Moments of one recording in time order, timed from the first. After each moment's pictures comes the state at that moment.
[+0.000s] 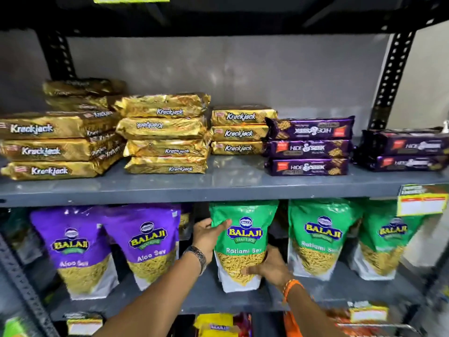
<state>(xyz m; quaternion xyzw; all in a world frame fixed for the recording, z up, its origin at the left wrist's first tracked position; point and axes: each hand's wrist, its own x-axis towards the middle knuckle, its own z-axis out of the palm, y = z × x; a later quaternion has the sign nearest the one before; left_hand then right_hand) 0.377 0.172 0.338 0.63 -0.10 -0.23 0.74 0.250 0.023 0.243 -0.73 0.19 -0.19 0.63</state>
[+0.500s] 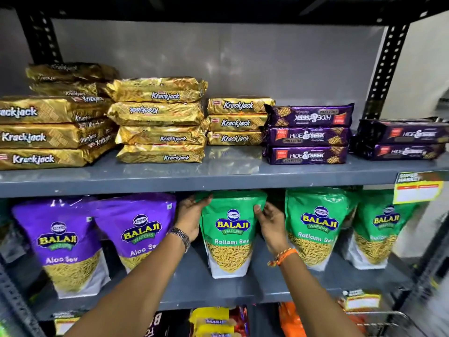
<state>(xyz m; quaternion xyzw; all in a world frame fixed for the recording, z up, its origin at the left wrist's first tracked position) 0.424 0.171 0.346 0.52 -0.18 -0.24 0.80 0.286 0.016 0.304 -0.60 0.19 -0.41 0.66</state>
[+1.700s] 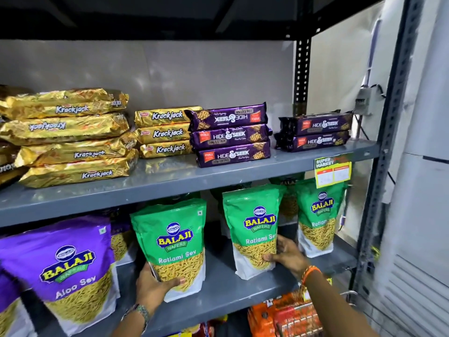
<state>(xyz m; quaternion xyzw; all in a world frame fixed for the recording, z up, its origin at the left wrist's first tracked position) 0.402 0.171 0.190 0.78 -0.21 -0.10 0.58 0.126 -0.113 0.207 -0.67 0.27 -0.27 0.63</state>
